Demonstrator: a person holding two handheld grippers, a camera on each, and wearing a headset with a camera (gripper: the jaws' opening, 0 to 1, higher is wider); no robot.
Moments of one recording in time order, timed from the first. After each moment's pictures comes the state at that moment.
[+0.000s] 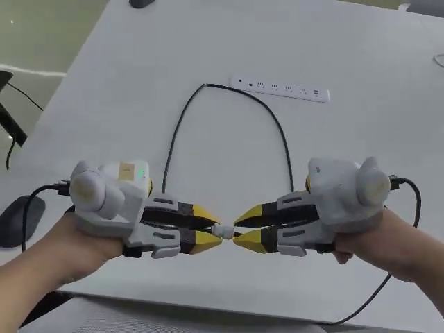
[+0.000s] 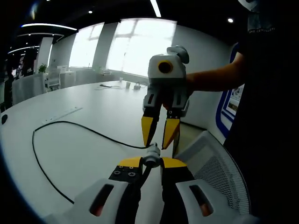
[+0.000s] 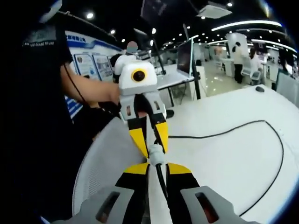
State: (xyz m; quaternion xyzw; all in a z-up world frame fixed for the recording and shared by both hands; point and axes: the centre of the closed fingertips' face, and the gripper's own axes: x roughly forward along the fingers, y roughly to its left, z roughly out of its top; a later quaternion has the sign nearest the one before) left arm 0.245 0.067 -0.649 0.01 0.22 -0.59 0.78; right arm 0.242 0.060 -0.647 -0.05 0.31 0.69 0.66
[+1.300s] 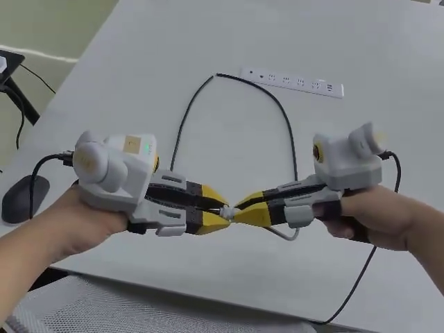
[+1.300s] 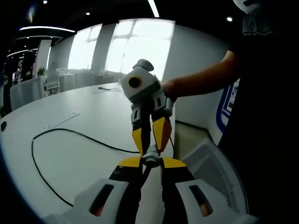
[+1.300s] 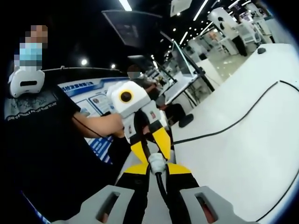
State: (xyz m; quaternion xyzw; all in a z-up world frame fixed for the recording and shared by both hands) left arm 0.250 0.041 -0.632 0.02 0.22 -0.59 0.78; right arm 0.244 0.052 -0.628 0.12 0.38 0.73 0.56
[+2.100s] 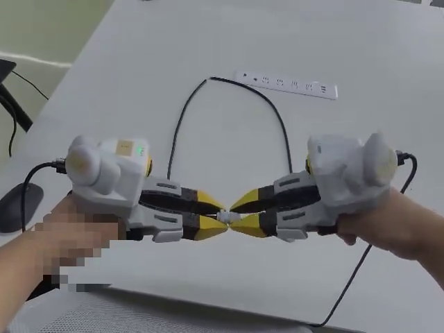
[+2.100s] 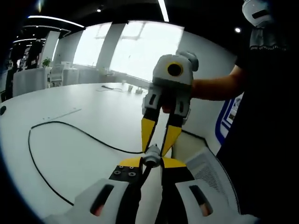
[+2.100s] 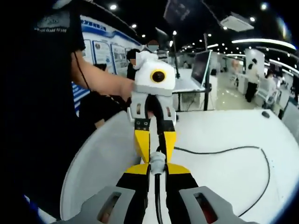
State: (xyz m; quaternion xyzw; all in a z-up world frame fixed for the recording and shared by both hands) left arm 0.260 0.043 -0.629 -0.05 0.23 -0.58 0.78; right arm 0.248 0.051 -0.624 -0.20 0.18 0.72 0.63
